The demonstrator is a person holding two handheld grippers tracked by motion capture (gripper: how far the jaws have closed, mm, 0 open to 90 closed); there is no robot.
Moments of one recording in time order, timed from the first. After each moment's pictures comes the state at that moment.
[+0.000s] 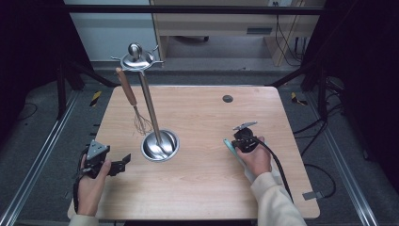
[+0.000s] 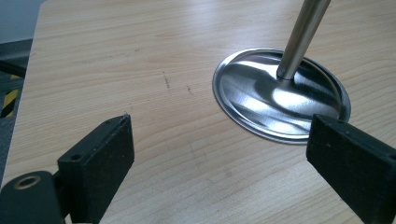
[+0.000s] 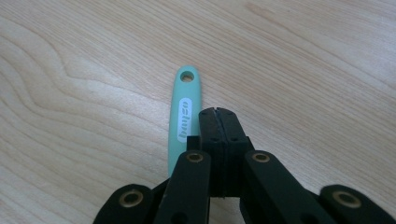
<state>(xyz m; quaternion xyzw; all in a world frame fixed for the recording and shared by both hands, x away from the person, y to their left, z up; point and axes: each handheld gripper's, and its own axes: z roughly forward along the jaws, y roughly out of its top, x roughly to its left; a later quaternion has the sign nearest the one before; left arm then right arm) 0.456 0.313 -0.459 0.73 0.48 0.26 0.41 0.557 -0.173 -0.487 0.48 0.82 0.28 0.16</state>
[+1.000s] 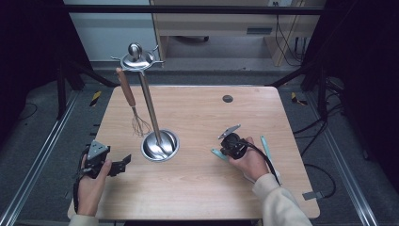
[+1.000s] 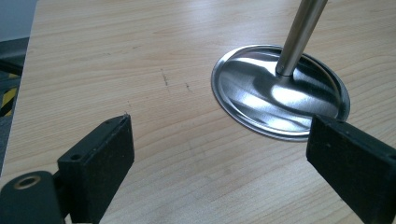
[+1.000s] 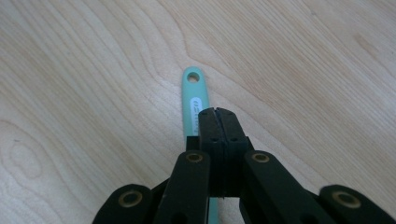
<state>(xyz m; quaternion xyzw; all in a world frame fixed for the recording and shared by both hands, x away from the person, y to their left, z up) 0.456 0.313 -0.460 0.73 0.48 0.26 0.41 0.531 -0.132 -0.464 0.35 0.89 0.24 0.14</state>
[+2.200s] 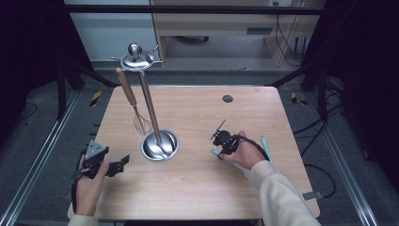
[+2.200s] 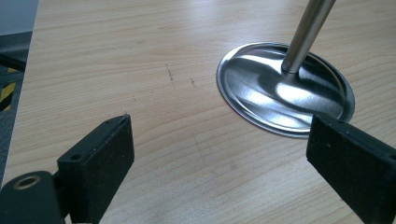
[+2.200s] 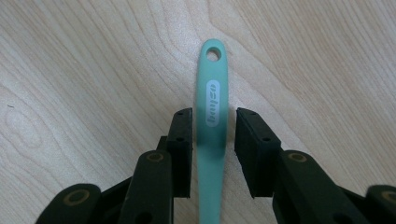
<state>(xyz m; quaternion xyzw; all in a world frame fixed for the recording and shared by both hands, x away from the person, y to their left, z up) 0.456 0.319 -0.462 0.73 0.49 0.26 0.41 0.552 -0.110 -0.463 0.31 0.94 0.12 0.07</state>
